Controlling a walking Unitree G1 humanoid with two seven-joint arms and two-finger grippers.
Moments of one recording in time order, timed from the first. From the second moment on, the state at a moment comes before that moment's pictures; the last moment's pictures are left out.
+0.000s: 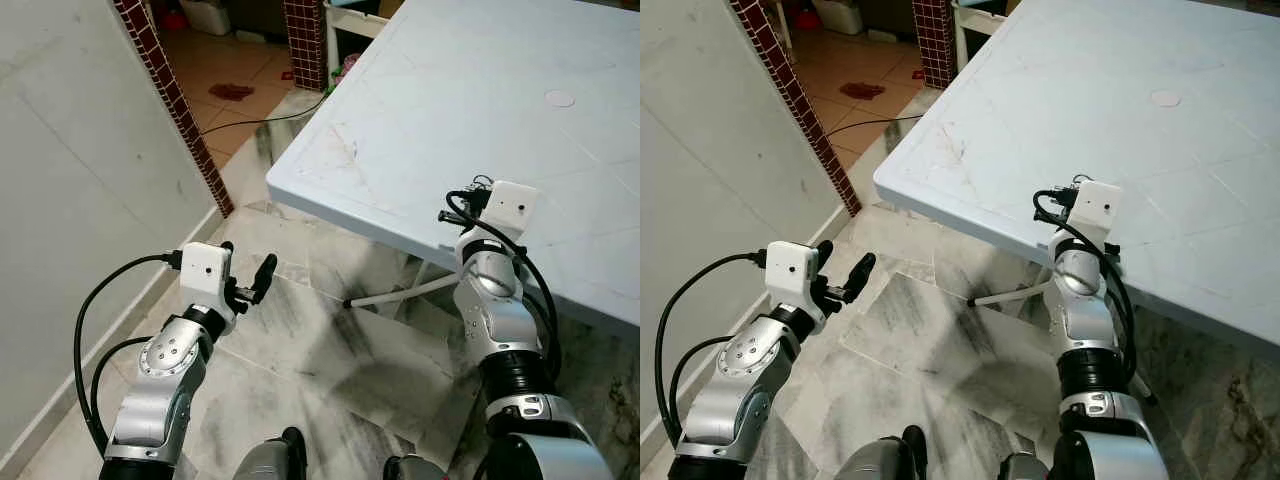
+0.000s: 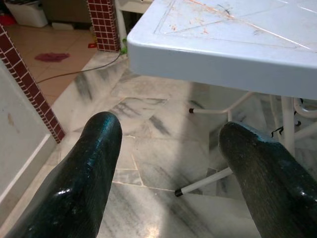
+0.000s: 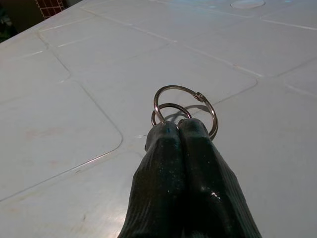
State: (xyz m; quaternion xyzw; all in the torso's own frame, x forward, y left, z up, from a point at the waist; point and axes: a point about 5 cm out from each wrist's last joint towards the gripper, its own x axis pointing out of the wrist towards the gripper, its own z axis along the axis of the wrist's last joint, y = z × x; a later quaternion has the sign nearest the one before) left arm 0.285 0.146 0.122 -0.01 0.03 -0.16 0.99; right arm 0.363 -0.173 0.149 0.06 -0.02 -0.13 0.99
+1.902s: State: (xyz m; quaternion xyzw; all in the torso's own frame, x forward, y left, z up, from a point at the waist) left arm 0.292 0.136 0.121 -0.02 0.01 -0.14 0.99; right arm 0.333 -0.142 0.210 -0.05 -0.21 -0.04 0.98
